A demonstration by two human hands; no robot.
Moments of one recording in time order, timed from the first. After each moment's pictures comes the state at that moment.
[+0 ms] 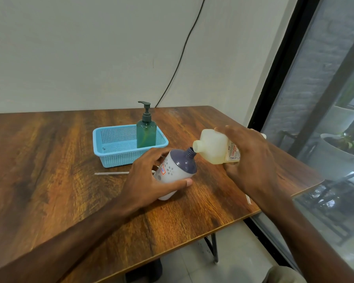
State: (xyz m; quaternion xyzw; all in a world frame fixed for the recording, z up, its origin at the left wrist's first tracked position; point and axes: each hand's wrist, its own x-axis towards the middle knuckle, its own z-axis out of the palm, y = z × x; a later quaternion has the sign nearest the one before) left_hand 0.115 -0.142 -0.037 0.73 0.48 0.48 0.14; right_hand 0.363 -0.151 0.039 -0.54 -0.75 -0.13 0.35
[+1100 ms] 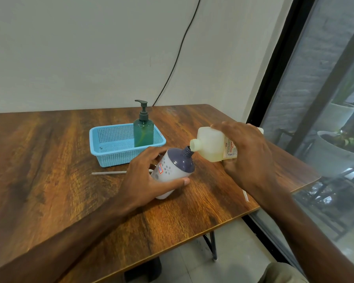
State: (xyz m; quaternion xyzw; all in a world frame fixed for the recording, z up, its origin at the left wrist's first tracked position) left_hand 0.115 -0.147 -0.033 0.74 0.45 0.49 0.13; right_hand 0.363 -0.151 0.044 -0.55 -0.76 -0.14 0.33
